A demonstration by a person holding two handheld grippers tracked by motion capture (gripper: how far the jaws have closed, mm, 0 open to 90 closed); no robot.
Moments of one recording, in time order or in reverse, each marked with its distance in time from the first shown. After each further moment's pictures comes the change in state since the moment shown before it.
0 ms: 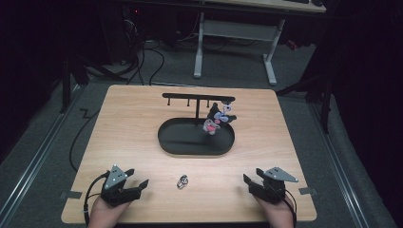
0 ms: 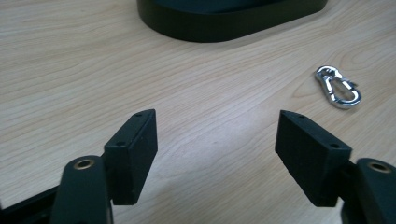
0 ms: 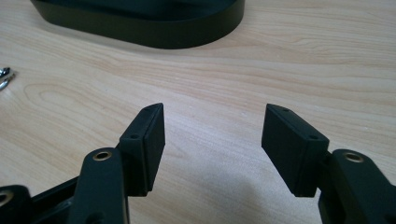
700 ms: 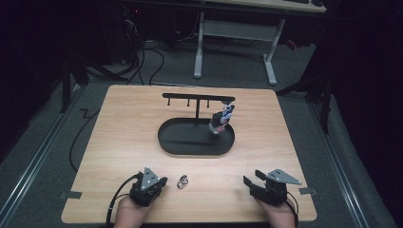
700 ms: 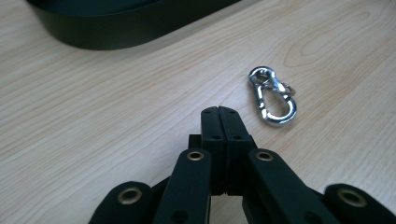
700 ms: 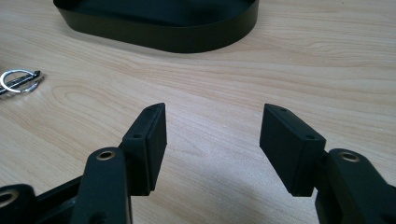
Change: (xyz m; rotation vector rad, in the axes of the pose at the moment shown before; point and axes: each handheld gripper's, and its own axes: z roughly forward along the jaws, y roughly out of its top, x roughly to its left) left arm -0.067 0.023 0.048 0.119 -0.027 0.108; right arm -0.001 -0.004 -0.007 -0.023 0.062 0.001
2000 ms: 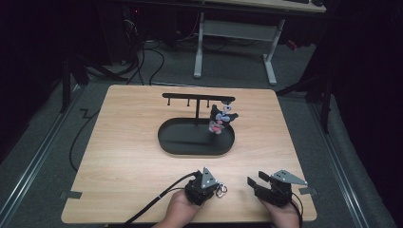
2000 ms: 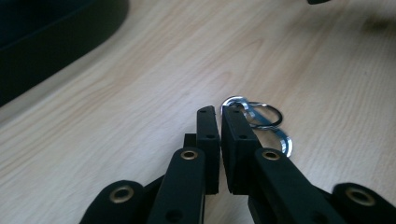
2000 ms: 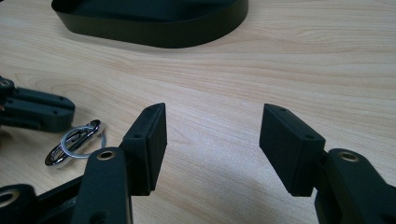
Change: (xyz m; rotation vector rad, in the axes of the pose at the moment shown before) left arm -0.094 0.058 0.074 0.000 -0.191 0.125; right arm -0.012 -0.005 -0.006 0.008 0.019 0.048
